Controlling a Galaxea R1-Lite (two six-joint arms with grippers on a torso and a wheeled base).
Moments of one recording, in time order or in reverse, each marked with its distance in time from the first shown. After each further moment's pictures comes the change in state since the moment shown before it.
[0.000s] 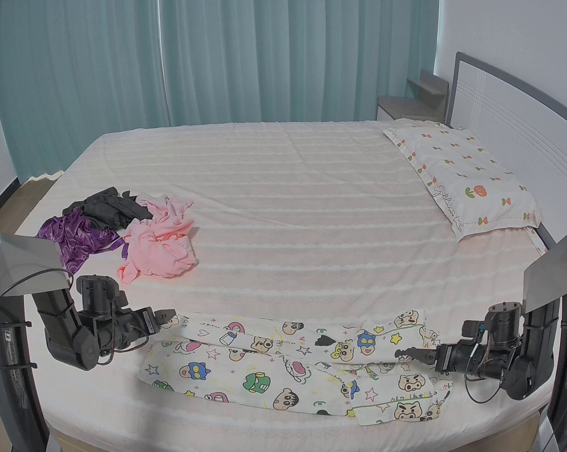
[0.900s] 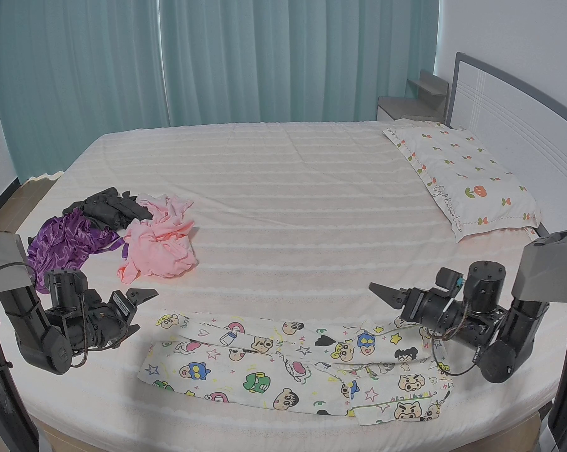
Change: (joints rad) left arm 0.057 -0.184 0.143 -0.039 -0.187 -0.483; right arm 0.237 -0.061 -0.343 0.000 -0.072 0.249
